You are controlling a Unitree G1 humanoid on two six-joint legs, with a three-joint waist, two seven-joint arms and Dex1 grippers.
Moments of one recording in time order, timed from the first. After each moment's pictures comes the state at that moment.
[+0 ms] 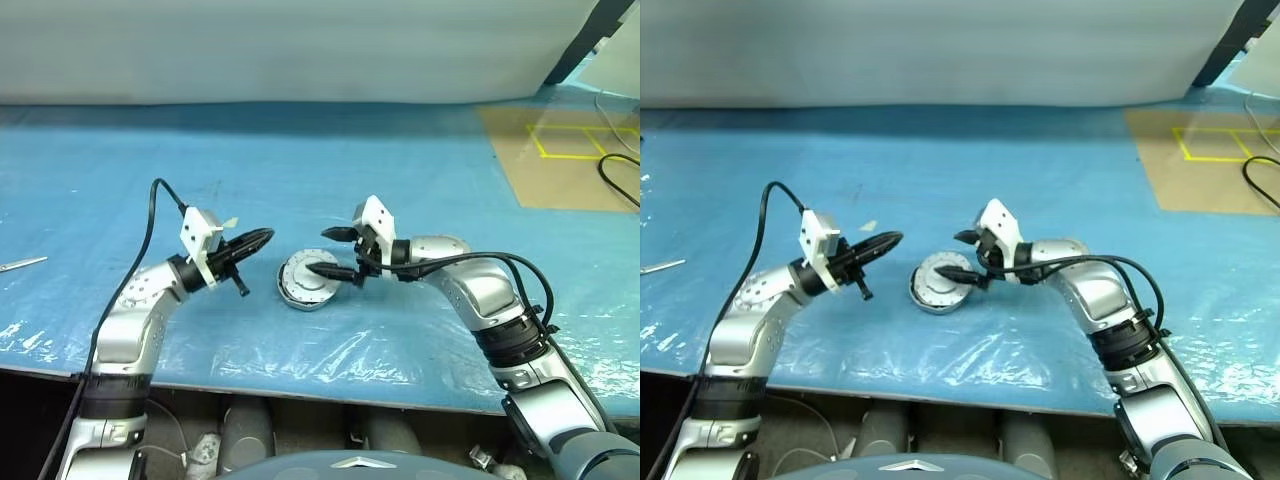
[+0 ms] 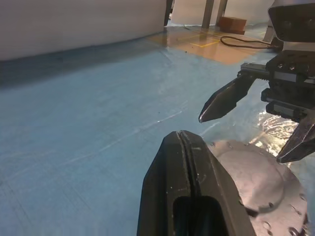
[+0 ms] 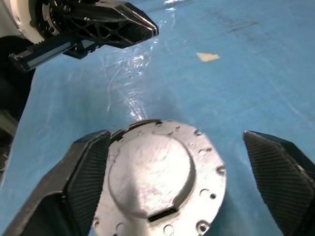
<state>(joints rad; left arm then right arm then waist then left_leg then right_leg) -0.13 0.39 0.11 -0.17 -0.40 0.26 -0.89 -0.50 -0.46 0.30 -0.08 0.38 0.58 0.89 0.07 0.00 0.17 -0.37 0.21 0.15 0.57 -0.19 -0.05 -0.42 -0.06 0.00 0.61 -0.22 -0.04</state>
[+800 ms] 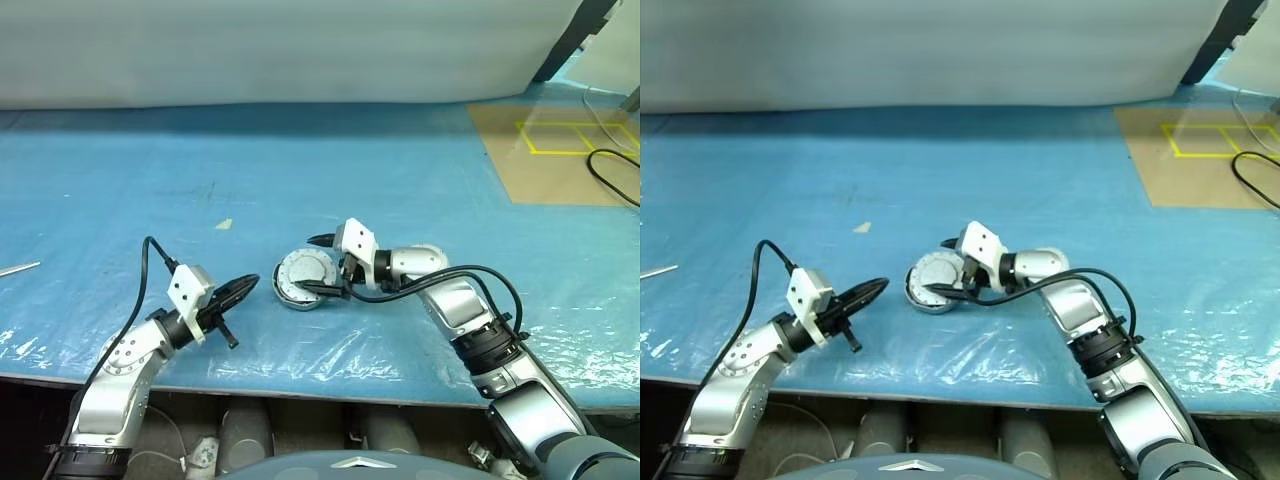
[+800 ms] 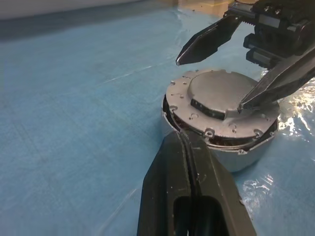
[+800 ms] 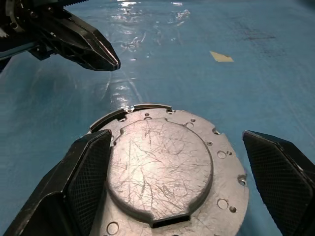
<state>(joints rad) 0.12 0.43 0.08 -0.21 -0.34 0.07 -0.83 -0.48 -0.38 0.37 0.07 0.16 0.24 0.96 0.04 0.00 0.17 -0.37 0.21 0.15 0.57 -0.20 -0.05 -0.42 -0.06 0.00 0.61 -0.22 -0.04</state>
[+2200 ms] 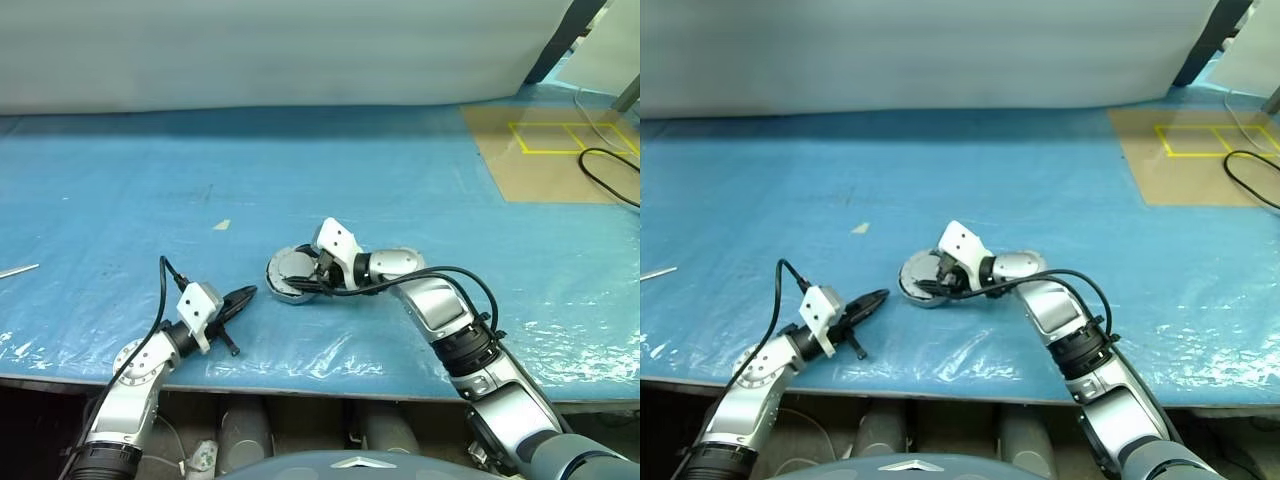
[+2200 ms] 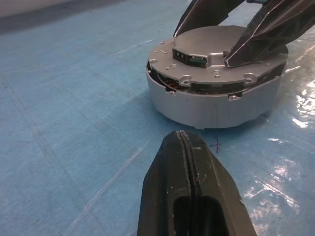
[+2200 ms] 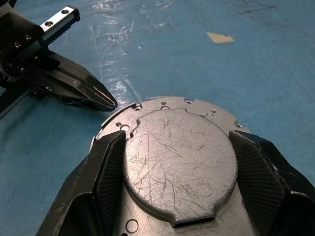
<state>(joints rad) 0.10 0.40 0.01 0.03 -0.21 -0.21 -0.78 -0.52 -0.27 0.39 -0.01 0.08 0.54 0.84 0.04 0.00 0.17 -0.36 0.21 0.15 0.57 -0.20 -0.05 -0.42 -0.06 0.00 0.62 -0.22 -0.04</state>
